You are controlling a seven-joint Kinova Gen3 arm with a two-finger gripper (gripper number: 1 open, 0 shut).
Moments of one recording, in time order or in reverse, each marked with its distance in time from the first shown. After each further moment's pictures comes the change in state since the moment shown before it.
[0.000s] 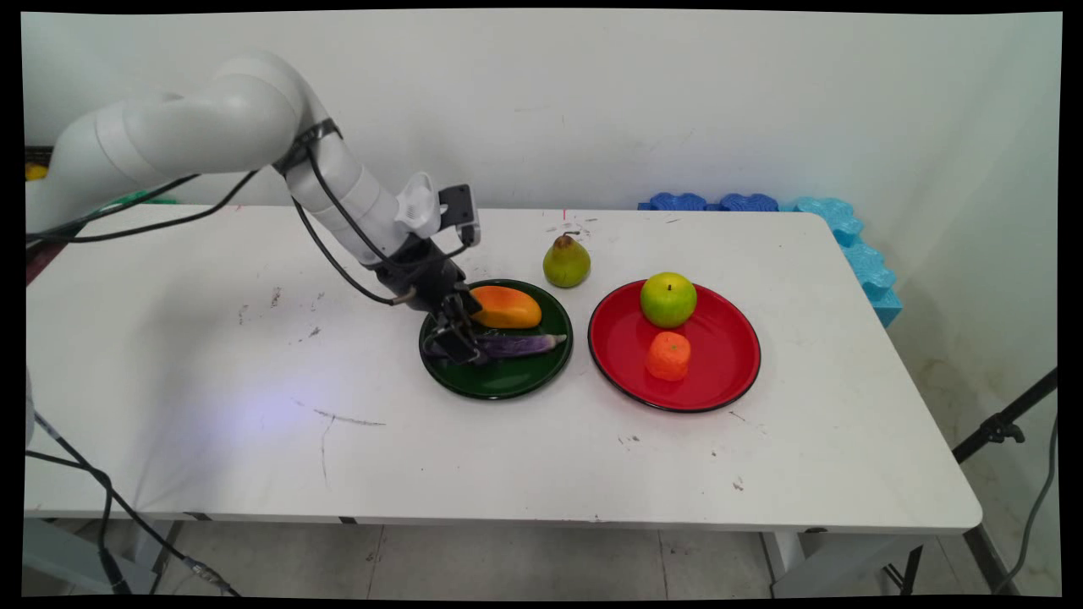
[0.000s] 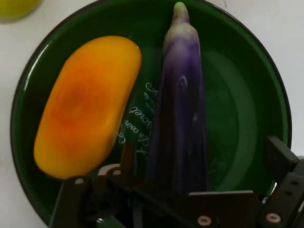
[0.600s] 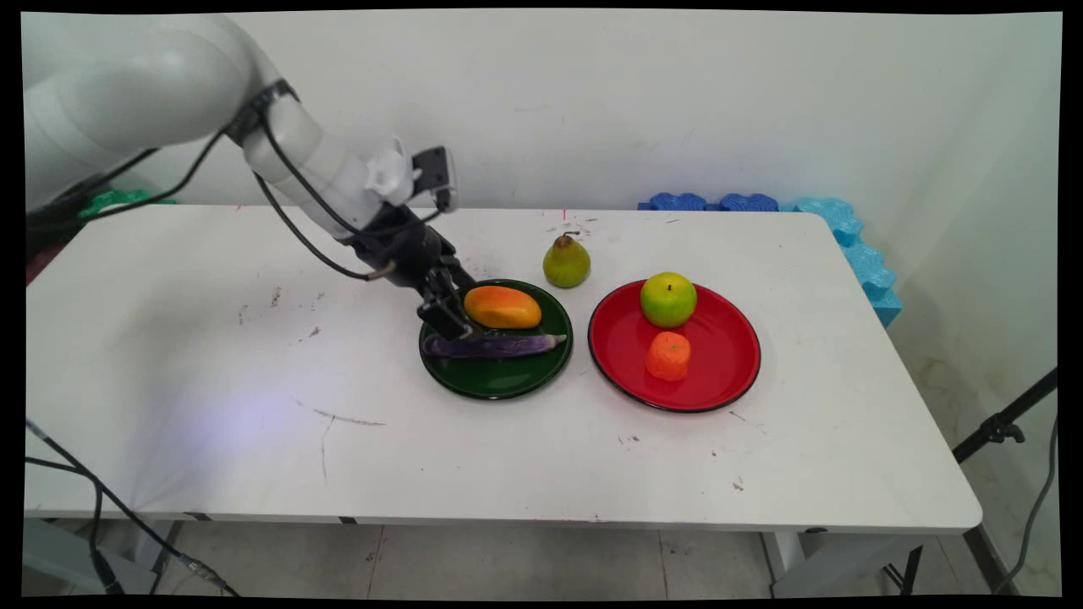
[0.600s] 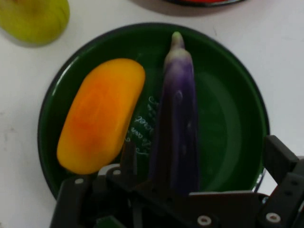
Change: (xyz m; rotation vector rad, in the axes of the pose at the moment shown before) arm -0.002 0.005 -0.043 0.020 0.066 -0.005
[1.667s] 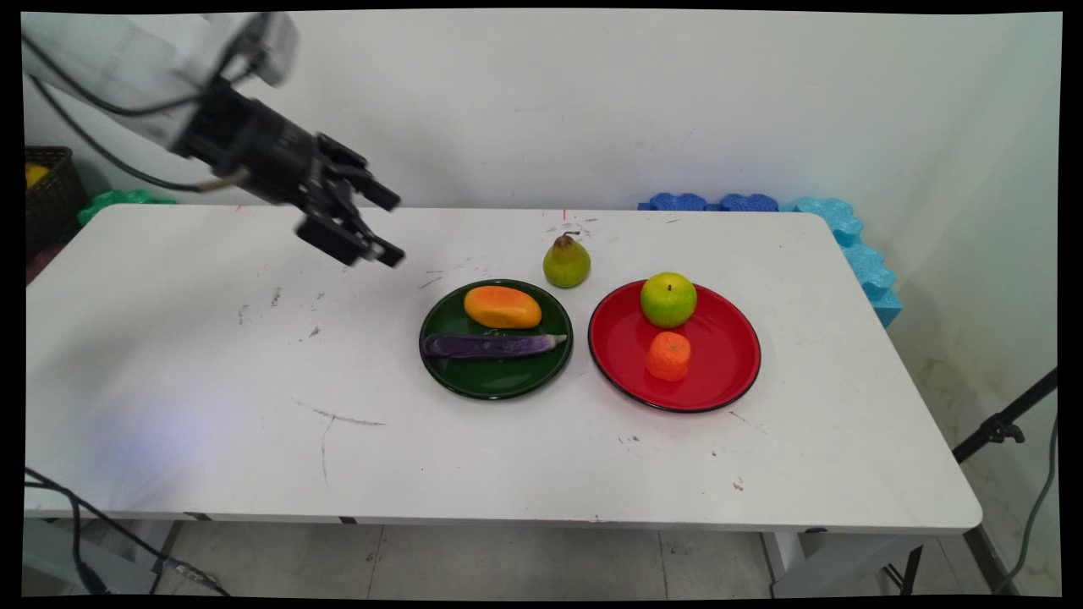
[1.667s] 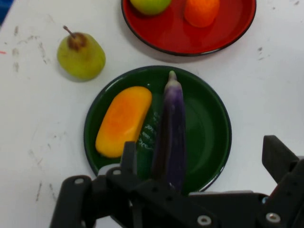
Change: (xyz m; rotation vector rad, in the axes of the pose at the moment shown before) arm -0.044 0.008 -0.150 0.028 0.201 0.000
